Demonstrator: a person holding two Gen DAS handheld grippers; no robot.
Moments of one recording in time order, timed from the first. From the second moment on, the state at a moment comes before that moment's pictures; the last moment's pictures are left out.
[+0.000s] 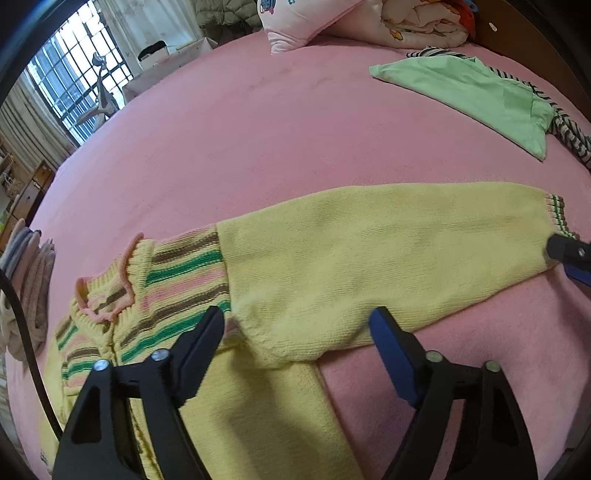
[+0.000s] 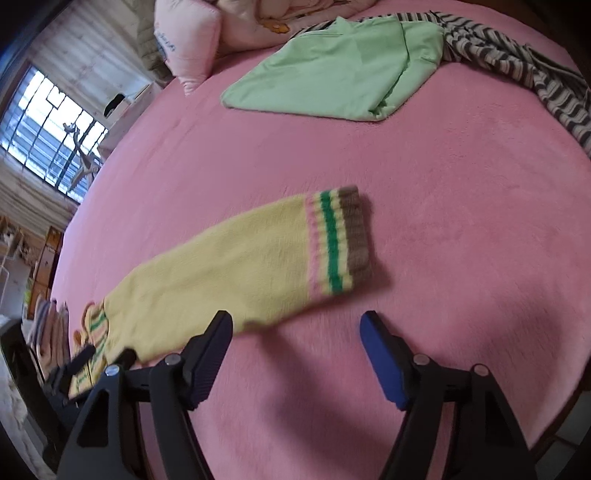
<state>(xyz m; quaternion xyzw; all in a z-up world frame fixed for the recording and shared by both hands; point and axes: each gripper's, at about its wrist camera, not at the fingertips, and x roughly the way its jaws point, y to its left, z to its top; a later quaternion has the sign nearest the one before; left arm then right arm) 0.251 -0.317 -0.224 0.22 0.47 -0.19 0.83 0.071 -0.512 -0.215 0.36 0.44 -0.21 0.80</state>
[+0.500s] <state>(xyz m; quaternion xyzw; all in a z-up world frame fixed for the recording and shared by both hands) 0.241 -0.312 -0.197 0.19 0.46 -0.23 0.83 0.084 -0.492 -0.154 0.31 0.37 -0.18 0.86</state>
